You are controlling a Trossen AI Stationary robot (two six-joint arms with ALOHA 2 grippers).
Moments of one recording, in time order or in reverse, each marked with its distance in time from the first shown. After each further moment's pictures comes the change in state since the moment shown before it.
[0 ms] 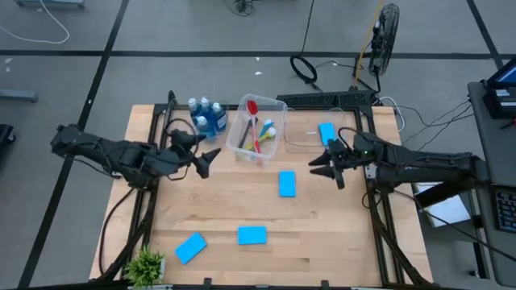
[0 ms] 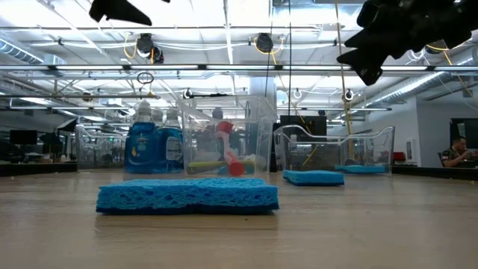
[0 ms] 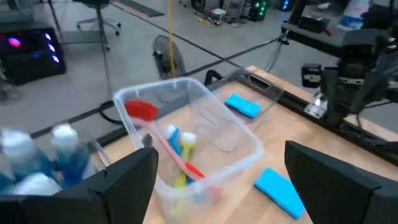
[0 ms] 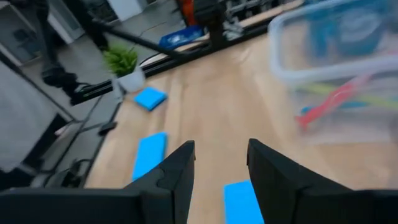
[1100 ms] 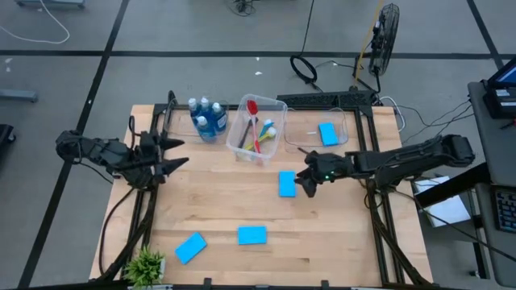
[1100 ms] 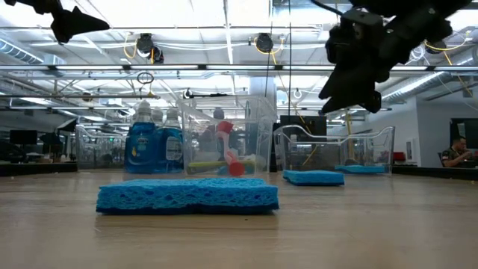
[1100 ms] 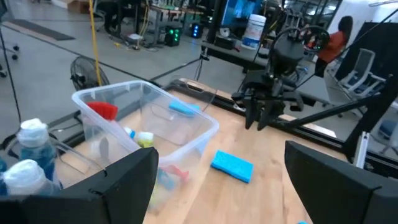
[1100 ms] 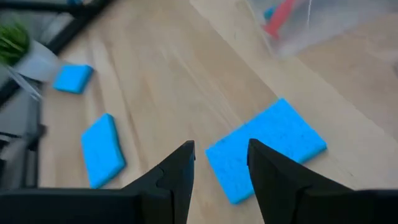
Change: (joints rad) left arm -0.093 -0.657 -0.382 0.044 0.210 0.225; right arm 0.267 0.434 0.117 -0.031 0.397 0.408
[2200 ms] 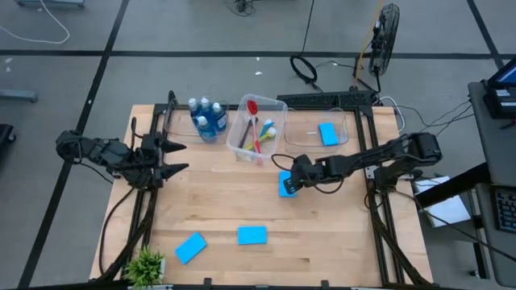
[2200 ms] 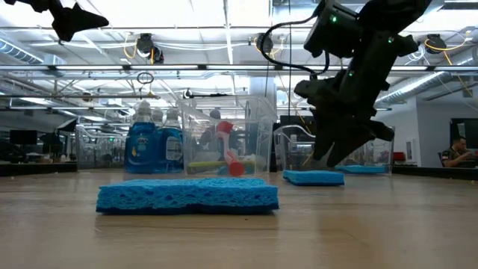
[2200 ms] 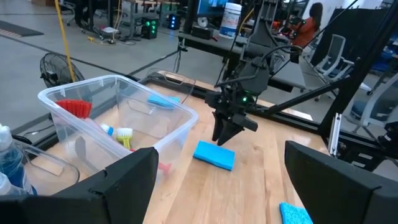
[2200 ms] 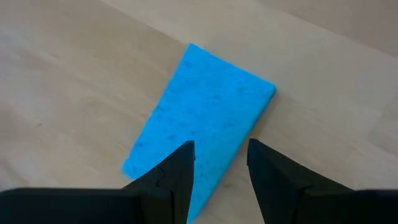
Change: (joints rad) left arm 0.000 0.000 0.000 -0.004 0.108 0.031; right arm -0.002 0.419 0.207 -0.240 0.099 0.404
